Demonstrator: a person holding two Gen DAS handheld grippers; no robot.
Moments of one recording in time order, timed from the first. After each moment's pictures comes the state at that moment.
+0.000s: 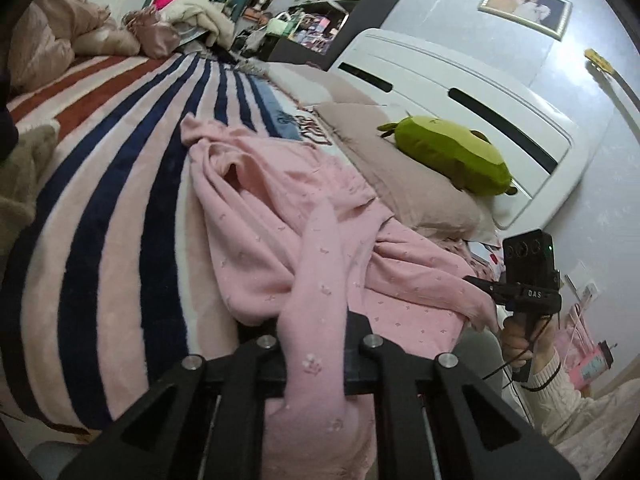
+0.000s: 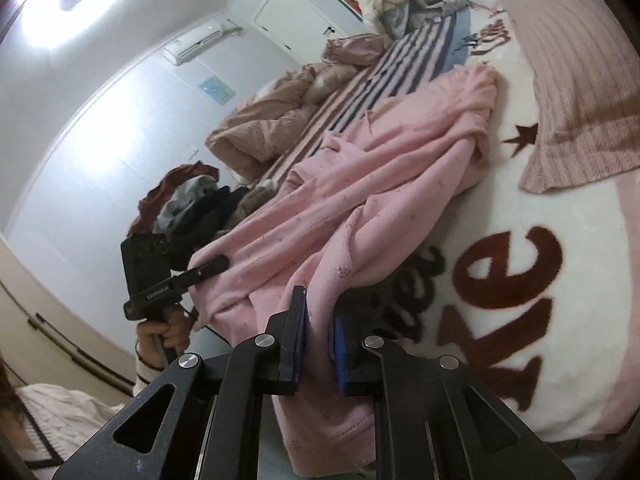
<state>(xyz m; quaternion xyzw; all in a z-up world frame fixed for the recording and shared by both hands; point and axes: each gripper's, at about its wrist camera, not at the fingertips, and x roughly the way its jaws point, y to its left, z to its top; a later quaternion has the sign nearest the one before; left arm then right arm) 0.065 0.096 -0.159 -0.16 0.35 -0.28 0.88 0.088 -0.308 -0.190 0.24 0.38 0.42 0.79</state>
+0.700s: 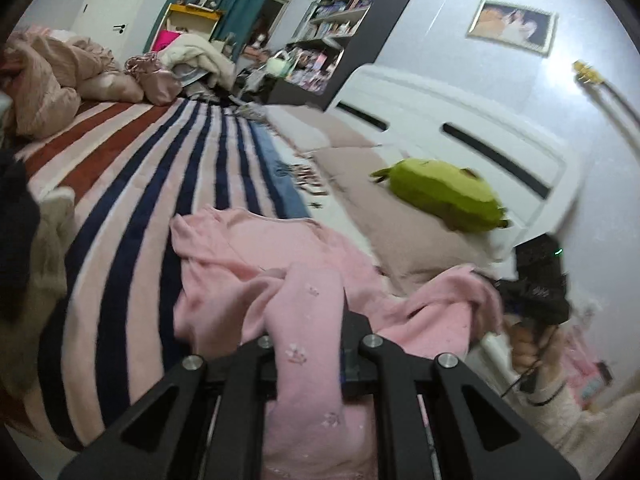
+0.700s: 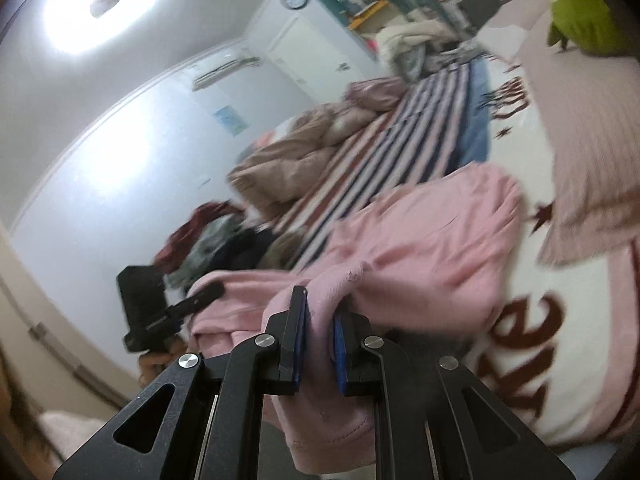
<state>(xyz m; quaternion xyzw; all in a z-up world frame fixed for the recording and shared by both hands) 0.086 0.100 -0.103 -0.14 0.30 -0.24 0.91 0.106 -0.307 -0.119 0.25 0.32 0.39 0.83</state>
